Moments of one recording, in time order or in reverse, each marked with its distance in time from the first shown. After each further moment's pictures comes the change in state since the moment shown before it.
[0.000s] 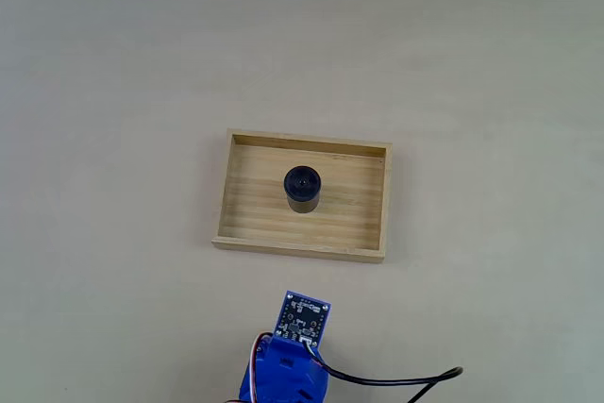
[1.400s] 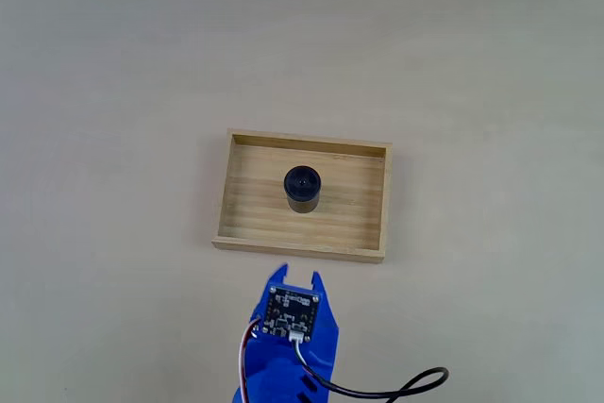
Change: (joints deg) arm 1.4 15.2 -21.8 -13.4 8.3
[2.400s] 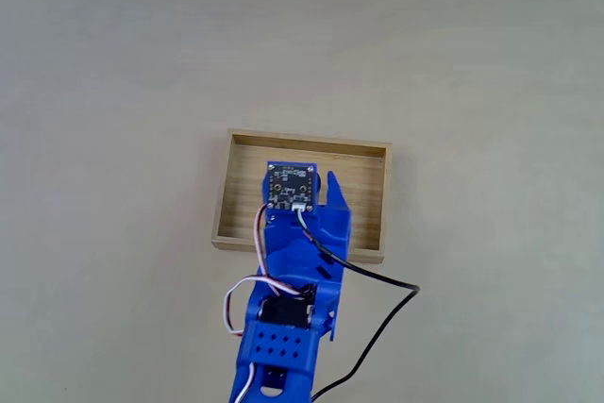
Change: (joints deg) arm -0.6 62.8 -20.0 -44.4 10.1
